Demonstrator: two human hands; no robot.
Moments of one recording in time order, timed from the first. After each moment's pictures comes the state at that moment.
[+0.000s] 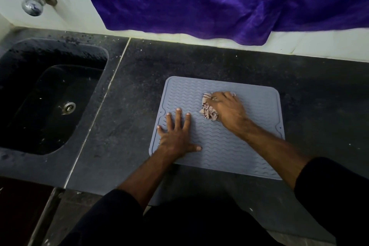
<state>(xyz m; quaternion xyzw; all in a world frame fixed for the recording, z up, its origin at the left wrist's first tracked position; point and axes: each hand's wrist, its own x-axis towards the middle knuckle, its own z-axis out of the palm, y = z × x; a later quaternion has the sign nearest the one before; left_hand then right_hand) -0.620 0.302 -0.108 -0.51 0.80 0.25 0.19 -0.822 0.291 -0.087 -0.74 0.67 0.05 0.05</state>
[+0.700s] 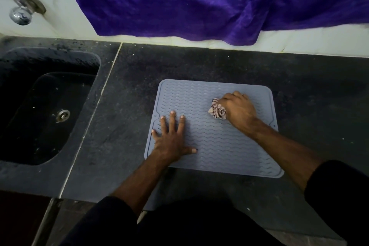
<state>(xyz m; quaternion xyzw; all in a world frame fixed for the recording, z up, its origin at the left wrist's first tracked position) -0.618 0.304 -0.100 -0.51 0.80 0.25 0.19 -0.860 0.304 -0.079 -0.71 0.70 0.05 0.04</state>
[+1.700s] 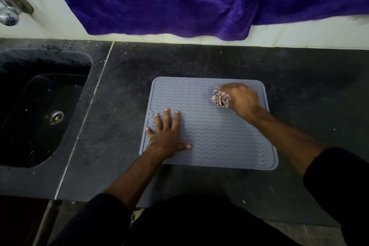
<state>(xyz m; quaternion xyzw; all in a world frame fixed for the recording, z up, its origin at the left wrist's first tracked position) -0.618 0.302 -0.101 -0.50 0.81 0.24 0.18 -0.881 0.308 -0.069 -0.65 0.75 -0.09 0.10</state>
